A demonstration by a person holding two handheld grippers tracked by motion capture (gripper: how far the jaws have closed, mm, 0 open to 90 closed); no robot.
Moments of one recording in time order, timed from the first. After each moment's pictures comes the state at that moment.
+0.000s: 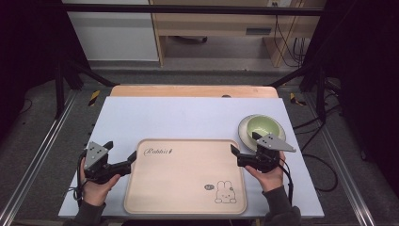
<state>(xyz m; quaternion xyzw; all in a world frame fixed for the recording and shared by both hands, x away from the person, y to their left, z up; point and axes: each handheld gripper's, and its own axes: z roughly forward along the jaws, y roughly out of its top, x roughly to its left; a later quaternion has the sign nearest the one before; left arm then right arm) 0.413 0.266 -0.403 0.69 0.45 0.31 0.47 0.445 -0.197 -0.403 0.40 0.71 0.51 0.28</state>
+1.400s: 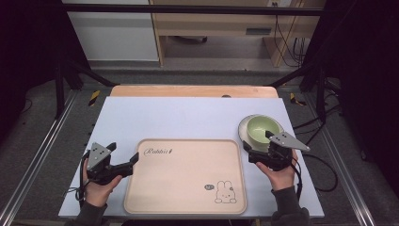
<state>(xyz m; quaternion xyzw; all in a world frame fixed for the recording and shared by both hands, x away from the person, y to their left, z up) 0.413 0.262 -0.408 0.70 0.45 0.30 0.47 0.443 -0.225 -0.394 0.45 0.69 0.49 0.30</state>
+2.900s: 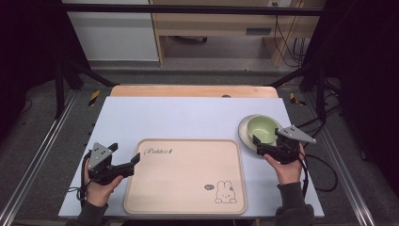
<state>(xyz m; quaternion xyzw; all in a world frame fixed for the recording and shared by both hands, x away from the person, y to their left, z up) 0.414 0.262 -0.410 0.70 0.45 0.29 0.47 0.463 -0.250 -0.397 0.50 0.67 0.46 0.30</state>
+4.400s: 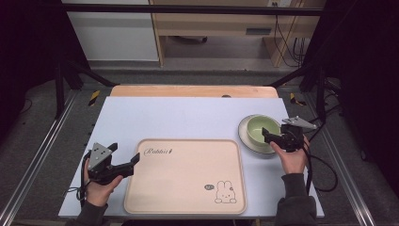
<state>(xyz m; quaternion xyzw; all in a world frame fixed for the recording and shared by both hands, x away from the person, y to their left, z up) 0.414 0.262 -0.411 0.70 0.45 0.30 0.47 0.507 -0.278 -0.409 0.56 0.67 0.39 0.30</state>
